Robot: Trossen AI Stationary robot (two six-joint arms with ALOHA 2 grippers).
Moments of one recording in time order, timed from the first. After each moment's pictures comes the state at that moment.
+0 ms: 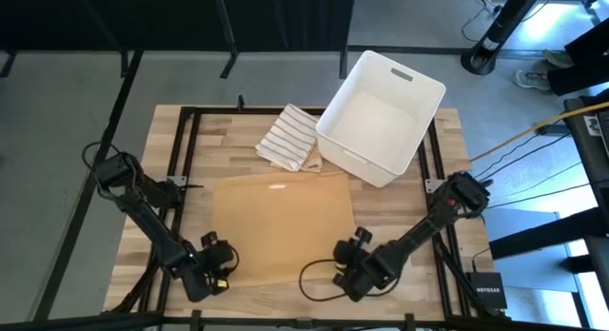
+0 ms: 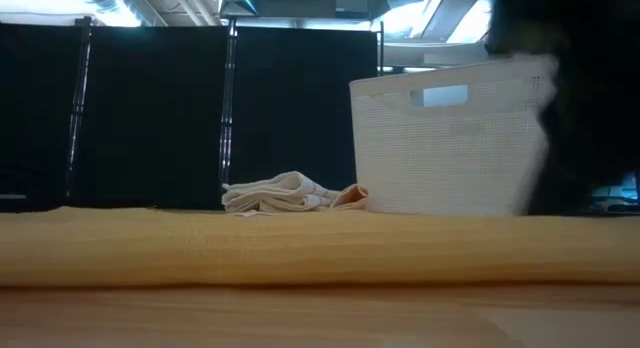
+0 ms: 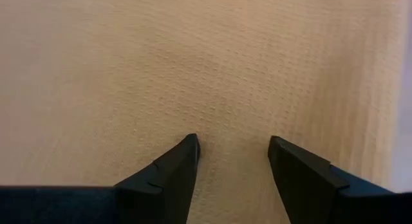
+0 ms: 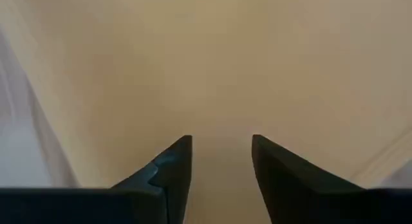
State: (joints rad) left arm -1.00 1.66 0.76 -0.41 -0.48 -1.35; right arm 0.71 1.93 1.20 -0.59 0.55 1.09
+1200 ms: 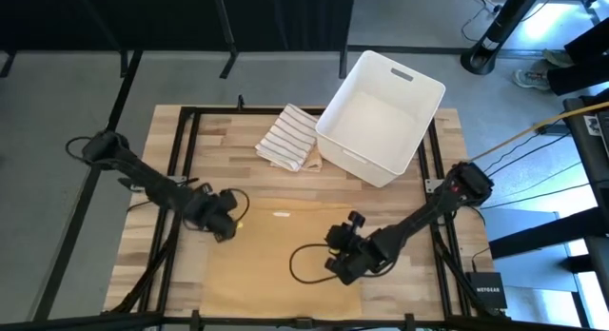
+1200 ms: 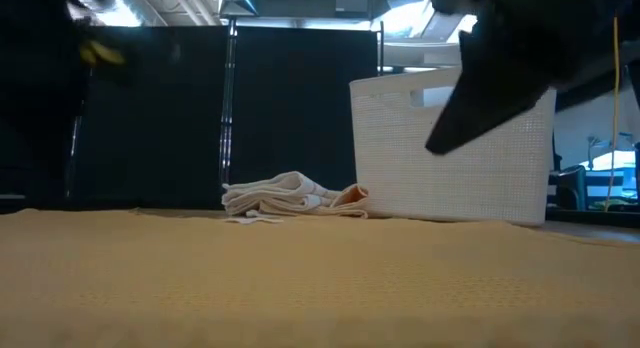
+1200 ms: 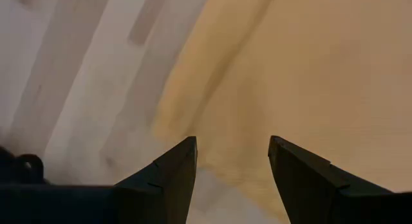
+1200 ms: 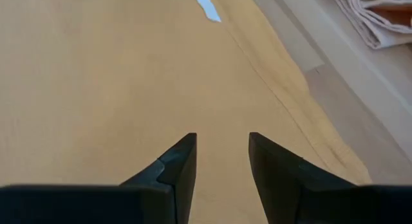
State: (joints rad) left arm -0.48 1.34 0.79 -1.02 -0.30 -1.02; right arm 0.60 1.85 1.19 -0.56 0.66 0.93
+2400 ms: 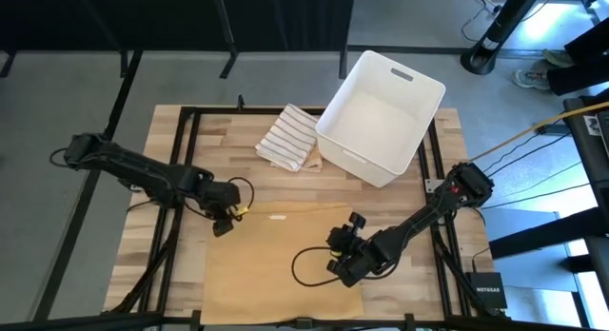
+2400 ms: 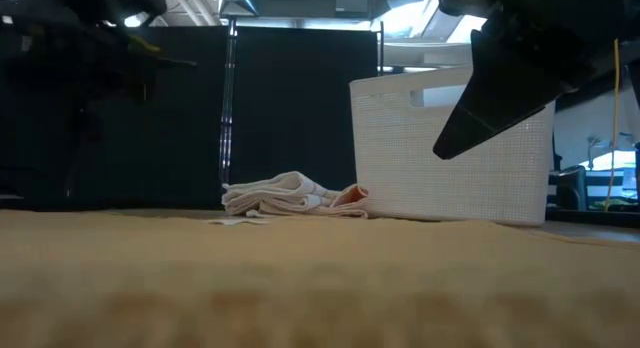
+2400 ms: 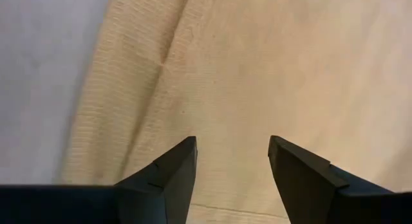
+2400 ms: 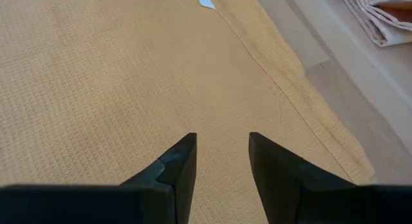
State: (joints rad) left arm -0.19 1.11 0.59 -0.68 0.19 -0.71; right arm 0.61 1.85 1.17 -0.54 0.66 0.91
